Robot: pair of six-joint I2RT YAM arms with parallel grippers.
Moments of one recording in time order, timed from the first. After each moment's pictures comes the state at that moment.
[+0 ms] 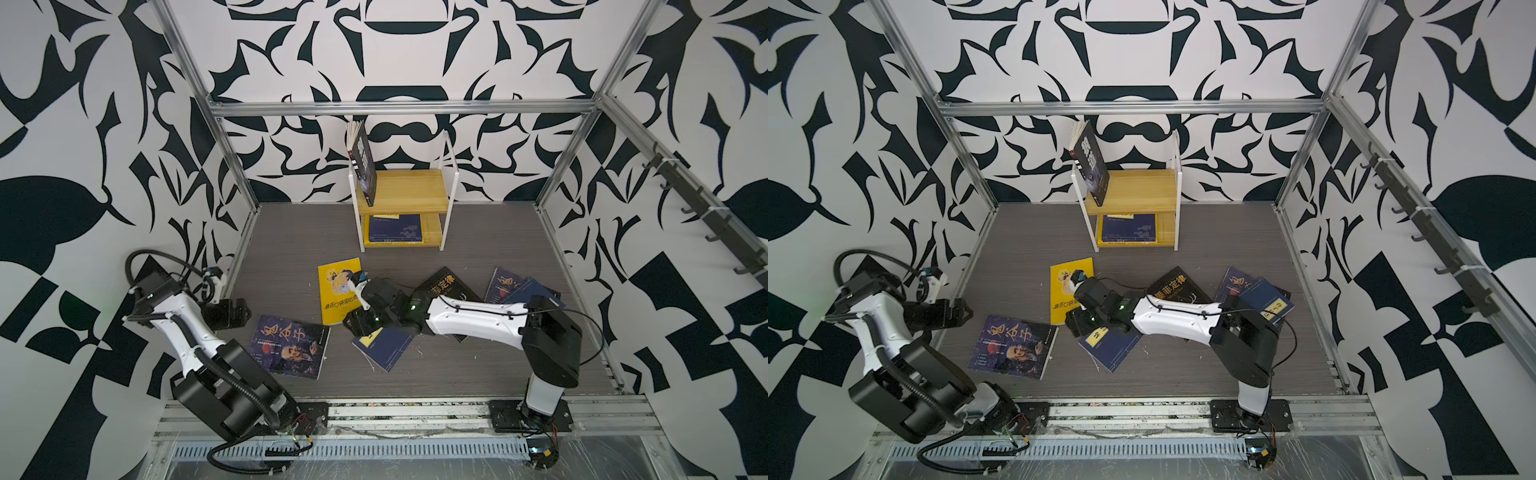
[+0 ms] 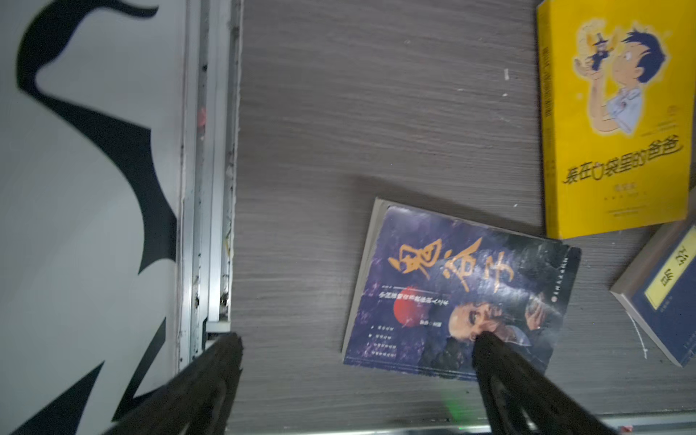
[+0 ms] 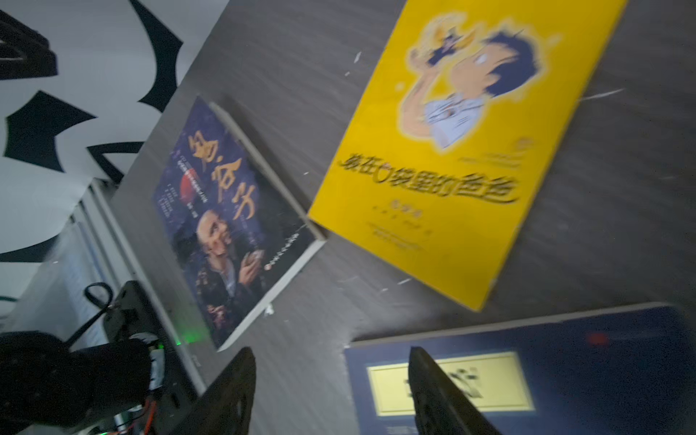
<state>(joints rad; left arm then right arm) 0.86 1.33 1.10 -1.15 0.36 0.77 1.11 1.84 1.29 -0.23 -0.08 0.58</state>
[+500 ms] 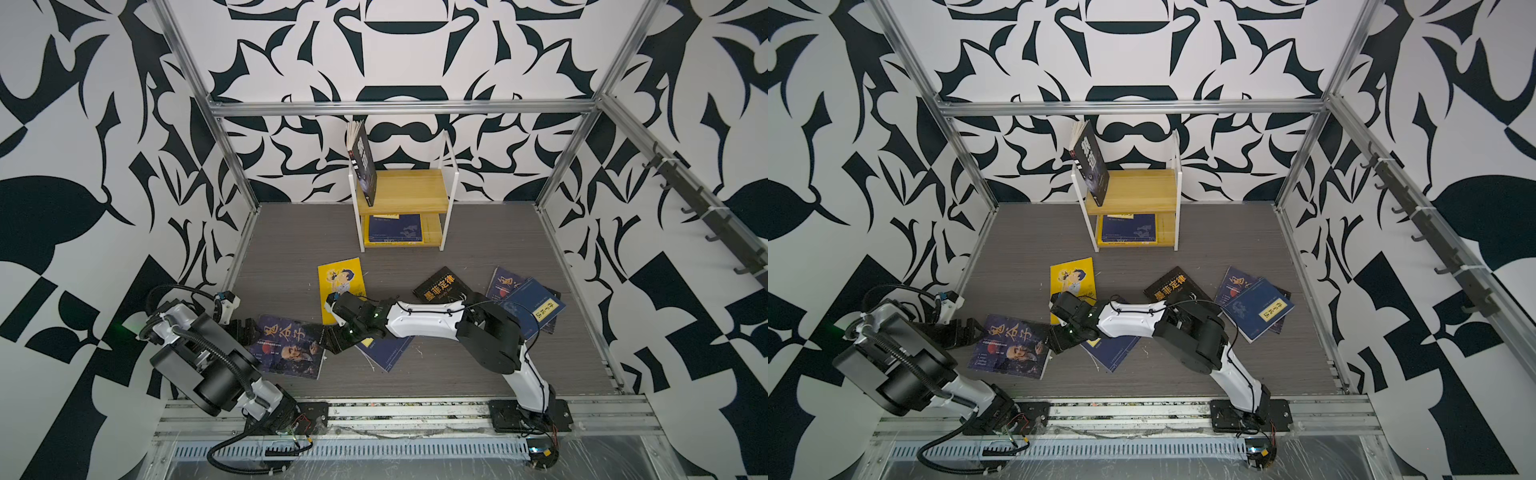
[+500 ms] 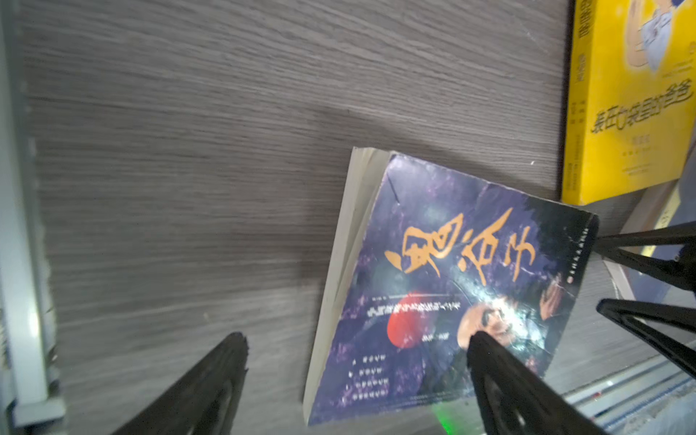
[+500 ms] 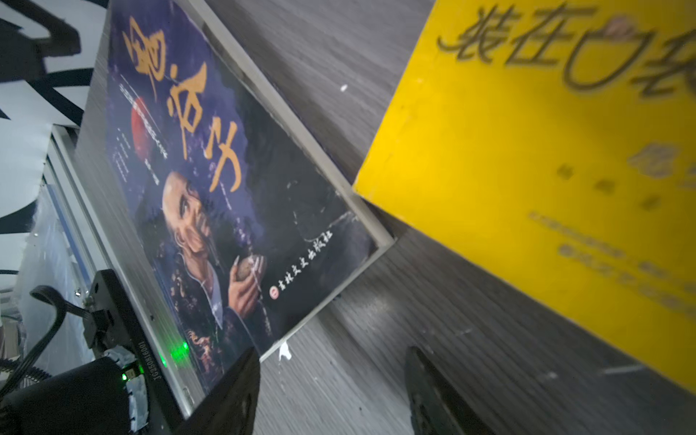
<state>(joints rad) 0.90 1.51 0.90 -1.03 0.45 0.85 1.16 2.16 1.51 -0.26 -0.23 0.64</state>
